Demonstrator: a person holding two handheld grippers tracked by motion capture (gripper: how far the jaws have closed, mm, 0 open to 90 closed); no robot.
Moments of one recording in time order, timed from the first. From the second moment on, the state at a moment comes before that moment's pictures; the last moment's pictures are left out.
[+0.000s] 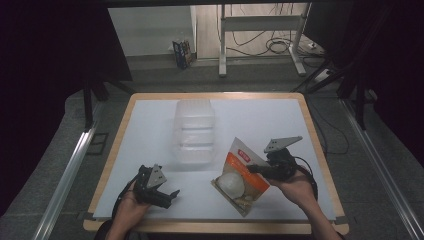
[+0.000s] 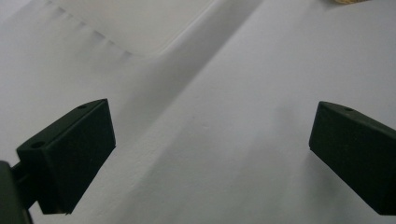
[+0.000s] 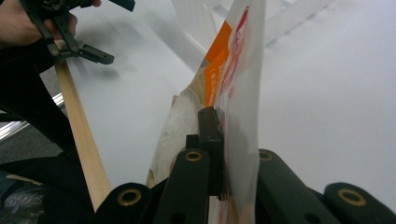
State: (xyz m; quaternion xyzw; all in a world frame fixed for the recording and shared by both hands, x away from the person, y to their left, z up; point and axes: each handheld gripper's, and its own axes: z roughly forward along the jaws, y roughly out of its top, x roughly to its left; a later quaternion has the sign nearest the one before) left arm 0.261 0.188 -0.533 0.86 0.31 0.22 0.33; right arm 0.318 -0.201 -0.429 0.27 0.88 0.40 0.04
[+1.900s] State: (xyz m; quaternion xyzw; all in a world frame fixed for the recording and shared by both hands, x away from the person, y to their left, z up) left arm 0.262 0.199 -0.528 0.84 0.33 0.20 0.39; right arm 0.401 -0.139 -0.346 0.24 0.86 0.44 0.11
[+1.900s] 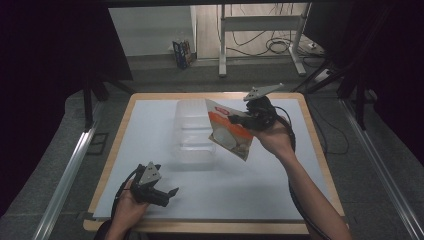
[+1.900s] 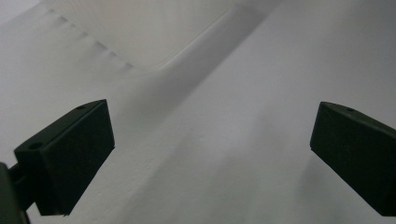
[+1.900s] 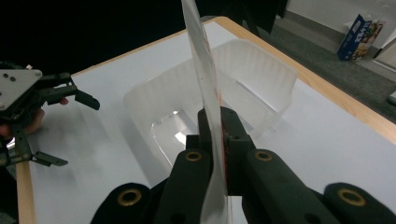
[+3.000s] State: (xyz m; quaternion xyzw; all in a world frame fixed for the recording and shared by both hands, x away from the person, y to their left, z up) left arm 0.261 0.200 -0.528 0.84 0.32 0.20 0.38; right arm 0.426 -0.033 -0.353 0.18 0.87 0.46 0.08
